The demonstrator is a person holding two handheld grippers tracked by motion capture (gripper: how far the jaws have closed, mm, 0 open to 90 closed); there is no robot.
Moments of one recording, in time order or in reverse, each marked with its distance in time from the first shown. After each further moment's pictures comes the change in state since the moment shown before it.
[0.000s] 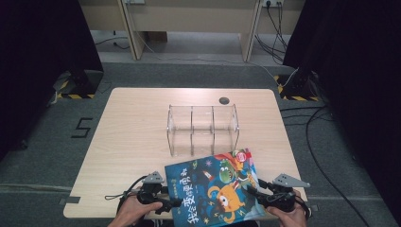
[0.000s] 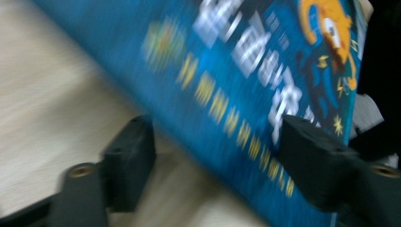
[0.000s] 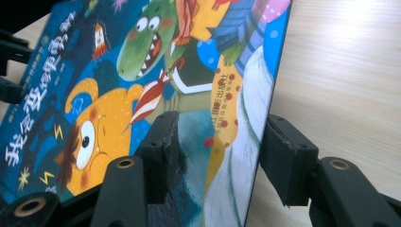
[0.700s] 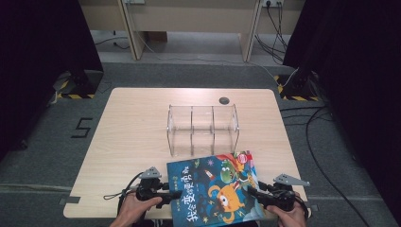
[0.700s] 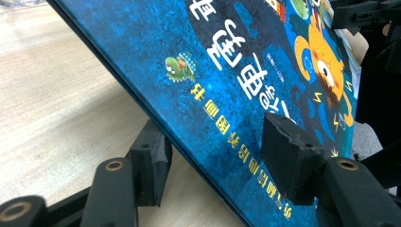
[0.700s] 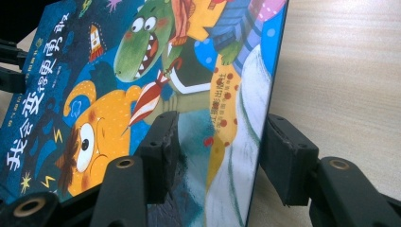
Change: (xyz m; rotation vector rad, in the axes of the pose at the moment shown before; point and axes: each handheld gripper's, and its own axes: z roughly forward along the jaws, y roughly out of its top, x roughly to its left) left arm 0.006 0.009 -0.007 -0.096 0.021 -0.070; right arm -0.009 -0.006 0.003 0.029 0.005 0.131
